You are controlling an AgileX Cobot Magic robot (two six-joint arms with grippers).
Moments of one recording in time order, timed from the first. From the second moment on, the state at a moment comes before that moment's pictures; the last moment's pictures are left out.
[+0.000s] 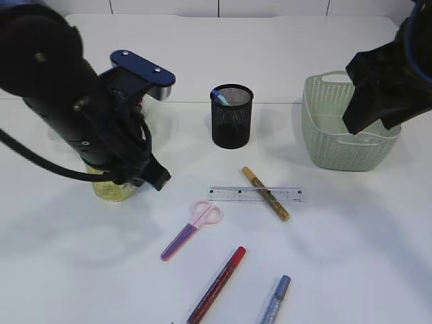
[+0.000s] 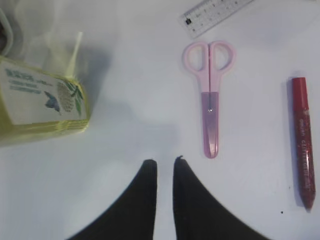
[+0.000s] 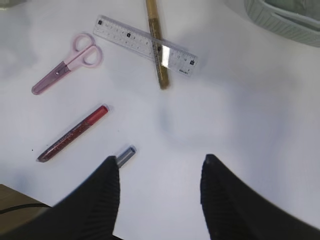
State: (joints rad) left arm -0.67 1.67 -1.18 0.20 0.78 -0.18; right arm 0.28 1.43 -1.32 0.16 1.17 -0.04
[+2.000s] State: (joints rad) left arm -0.67 2.19 -1.54 0.00 0.89 -0.07; right arm 0.28 1.41 -1.32 0.16 1.24 -0.03
